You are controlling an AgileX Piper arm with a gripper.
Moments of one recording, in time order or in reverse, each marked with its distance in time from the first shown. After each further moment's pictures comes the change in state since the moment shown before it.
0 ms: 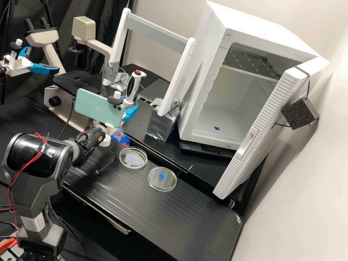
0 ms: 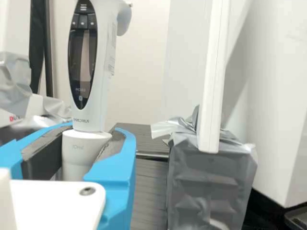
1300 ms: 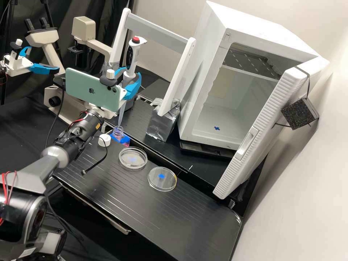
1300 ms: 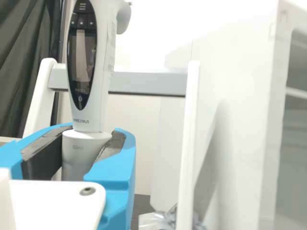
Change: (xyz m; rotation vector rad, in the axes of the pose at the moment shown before) arm -0.039 0.087 -0.059 -0.028 0.165 0.155
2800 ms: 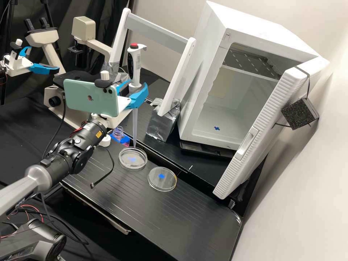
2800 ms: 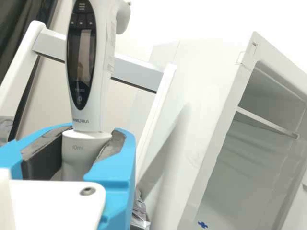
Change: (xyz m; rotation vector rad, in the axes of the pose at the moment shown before) arm -0.035 0.040 0.009 -0.244 -0.063 -0.059
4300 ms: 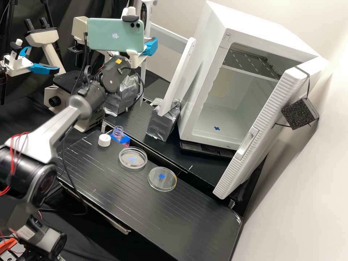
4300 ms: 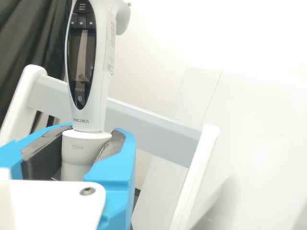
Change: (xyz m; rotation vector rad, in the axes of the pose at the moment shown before) arm 0.158 0.058 -0.063 0.059 0.018 -0.158
